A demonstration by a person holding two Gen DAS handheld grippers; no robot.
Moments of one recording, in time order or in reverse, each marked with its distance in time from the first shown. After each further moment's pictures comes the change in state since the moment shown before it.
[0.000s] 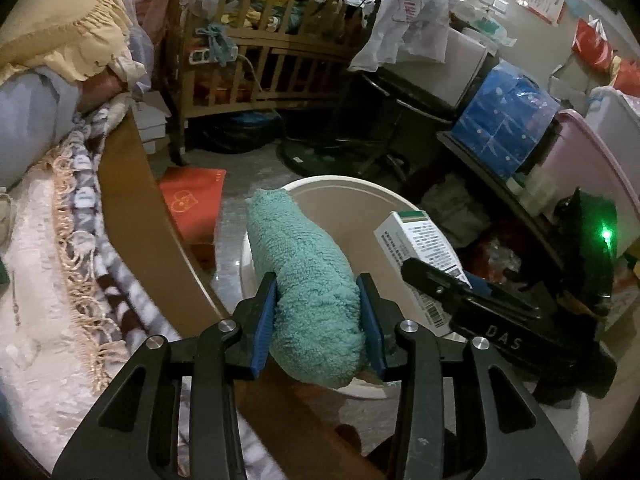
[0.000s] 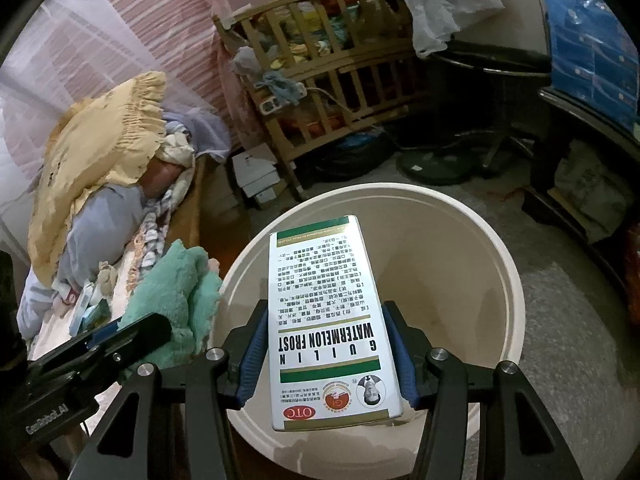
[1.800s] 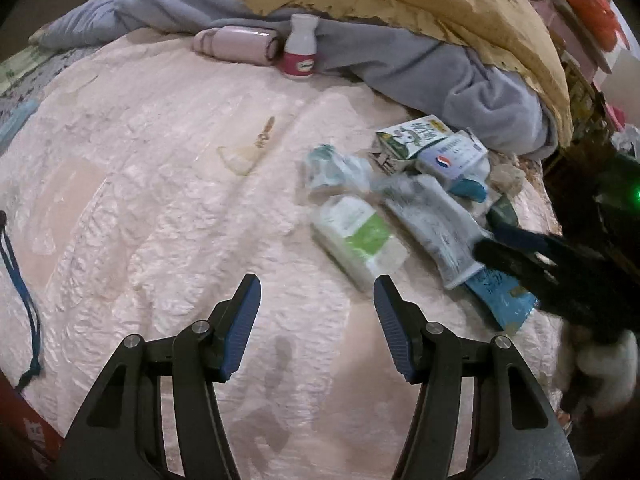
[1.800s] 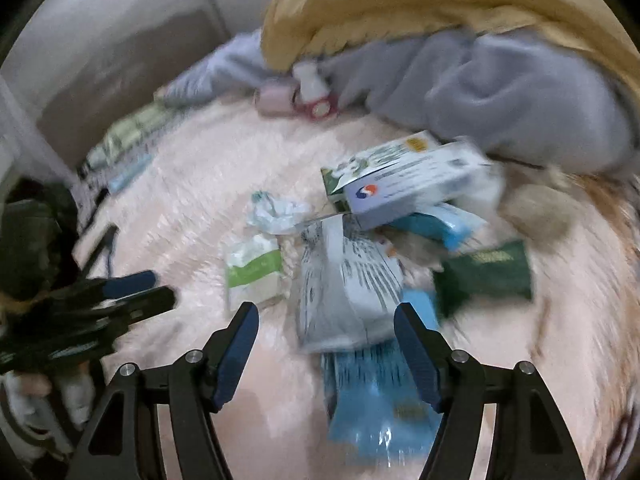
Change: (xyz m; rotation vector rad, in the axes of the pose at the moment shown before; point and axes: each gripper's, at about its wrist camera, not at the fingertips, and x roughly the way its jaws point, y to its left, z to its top) left arm -0.276 0.351 -0.189 -0.649 -0.069 0.587; right arm 0.123 0.452 -0.117 -0.809 0.394 0.559
